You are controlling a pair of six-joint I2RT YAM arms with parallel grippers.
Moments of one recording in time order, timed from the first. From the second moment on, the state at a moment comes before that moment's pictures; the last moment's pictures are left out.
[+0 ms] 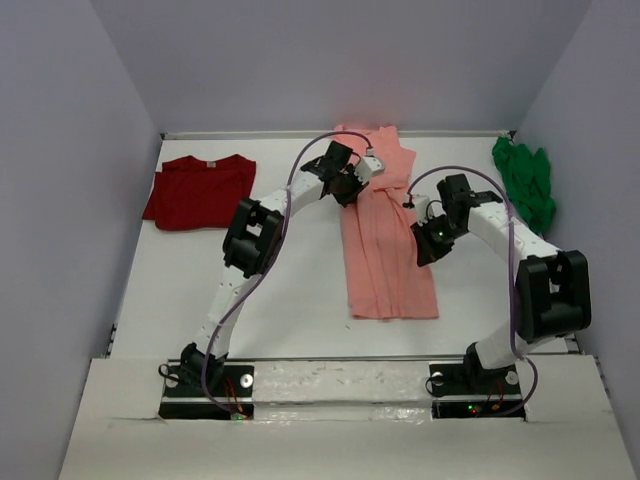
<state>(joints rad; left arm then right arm) -0.57 2.45 2.07 -0.45 0.34 0.41 0.17 1.56 1.12 -0.88 -0.44 -0.41</state>
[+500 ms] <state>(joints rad) -0.63 2.52 2.16 -0.41 0.17 0.41 0.17 1.73 1.06 -0.82 -0.40 -0.48</state>
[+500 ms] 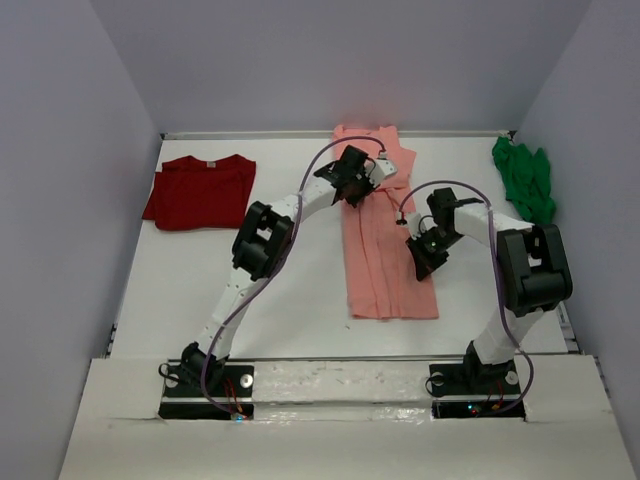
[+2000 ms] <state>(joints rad) -0.59 2.35 1.87 -0.43 -0.11 0.46 0.45 1.89 1.26 -0.87 -0.36 -0.45</state>
